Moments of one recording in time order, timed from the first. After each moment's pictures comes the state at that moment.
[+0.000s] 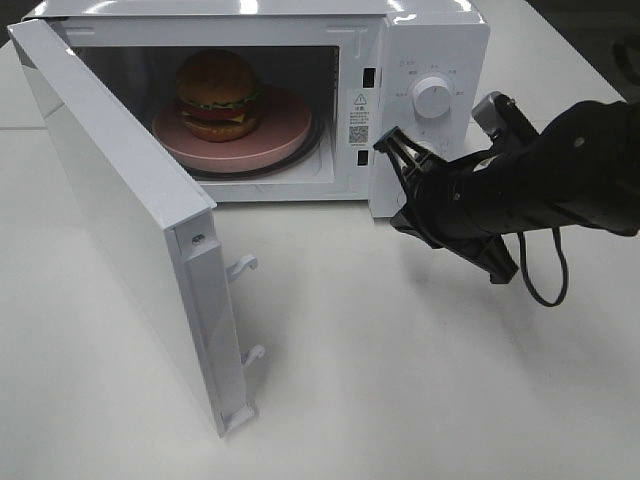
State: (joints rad) left arm 0.04 0.00 -0.50 -0.01 1.04 0.00; right arm 0.50 1.70 -0.76 0.68 -0.18 0.49
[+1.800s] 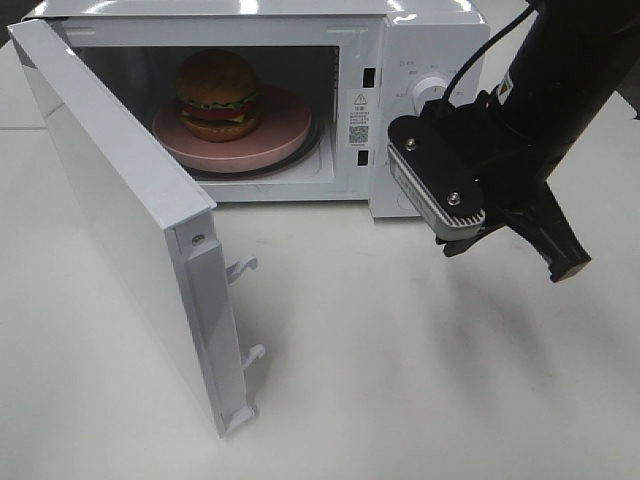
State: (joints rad) left arm 0.04 0.00 -0.50 -0.01 1.04 0.00; right arm 0.49 1.61 -1.11 0.03 0.83 -1.52
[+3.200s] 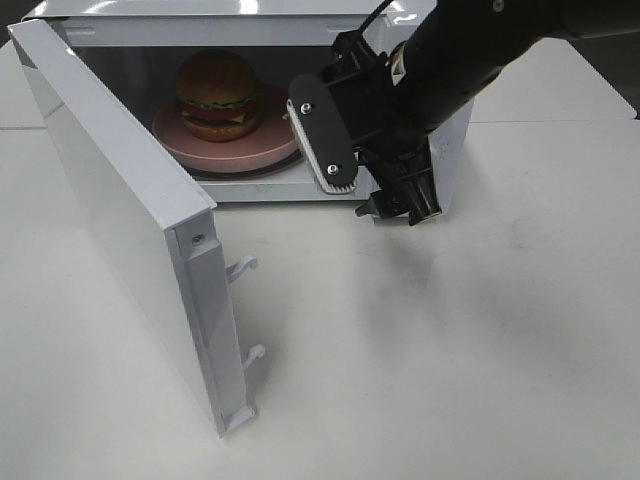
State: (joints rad) left arm 0.04 0.00 -0.50 -0.01 1.04 0.00; right arm 0.61 1.75 -1.23 -0.13 0.44 -1.34
